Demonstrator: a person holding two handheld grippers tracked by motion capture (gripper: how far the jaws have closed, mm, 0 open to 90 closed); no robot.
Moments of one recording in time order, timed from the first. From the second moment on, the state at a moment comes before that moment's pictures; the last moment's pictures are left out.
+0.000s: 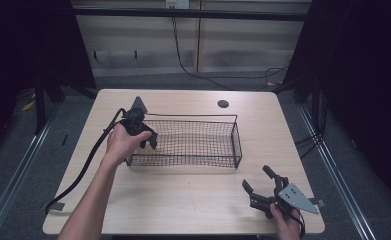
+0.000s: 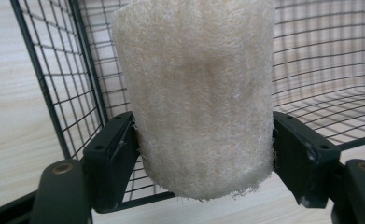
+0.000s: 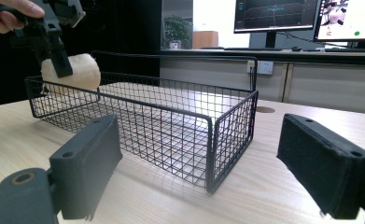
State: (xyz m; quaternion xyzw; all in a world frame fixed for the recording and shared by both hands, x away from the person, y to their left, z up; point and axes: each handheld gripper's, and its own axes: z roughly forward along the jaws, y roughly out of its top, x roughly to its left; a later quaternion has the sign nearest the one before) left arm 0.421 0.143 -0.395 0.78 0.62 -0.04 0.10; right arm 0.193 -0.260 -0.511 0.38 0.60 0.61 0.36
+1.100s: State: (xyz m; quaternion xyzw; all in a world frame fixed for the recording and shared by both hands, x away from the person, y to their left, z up) left arm 0.423 0.138 -0.424 0.77 0.63 -0.05 0.08; right arm 0.193 -0.260 -0.511 0.38 0.60 0.61 0.36
